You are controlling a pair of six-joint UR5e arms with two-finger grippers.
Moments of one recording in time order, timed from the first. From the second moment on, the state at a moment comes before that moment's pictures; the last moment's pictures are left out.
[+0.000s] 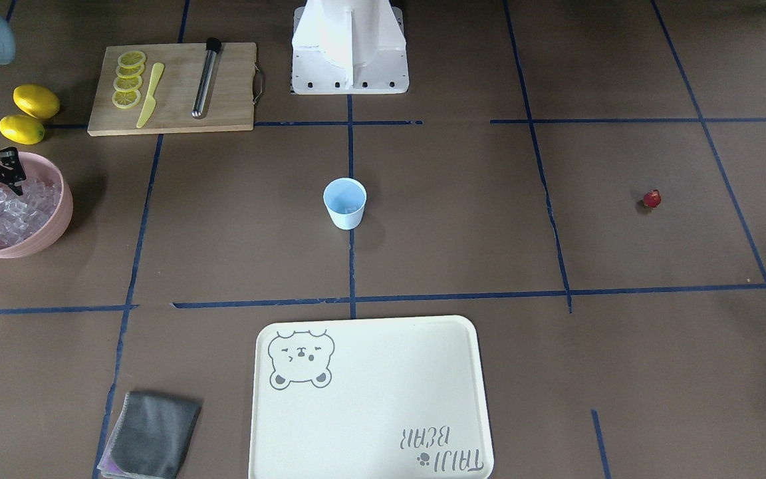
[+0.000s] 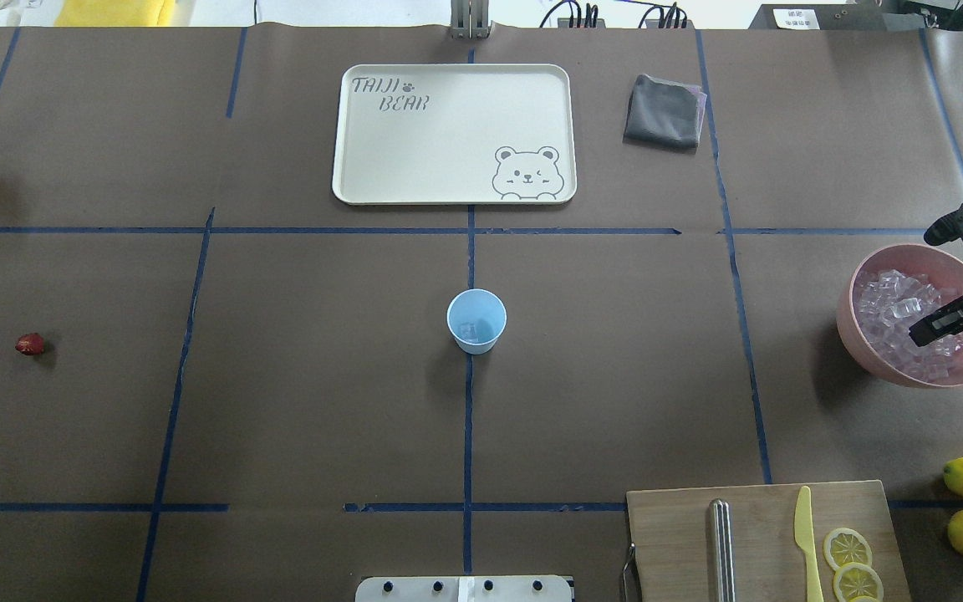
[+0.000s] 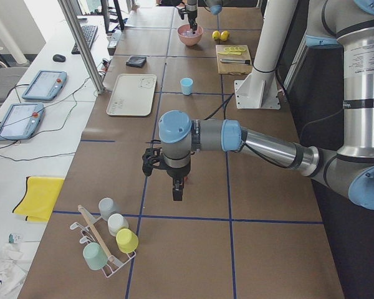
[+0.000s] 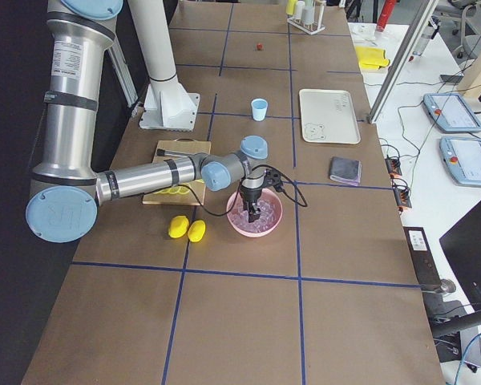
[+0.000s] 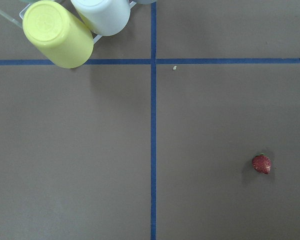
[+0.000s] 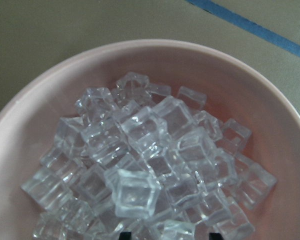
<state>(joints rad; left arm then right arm) -1.61 -1.45 -1.97 -1.27 -2.34 0.05 0.97 -1.72 1.88 -1.35 2.10 0.32</state>
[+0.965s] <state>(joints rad) -1.61 -1.45 -1.97 -1.27 -2.34 0.05 0.98 -1.72 1.89 -1.35 2.10 0.32</state>
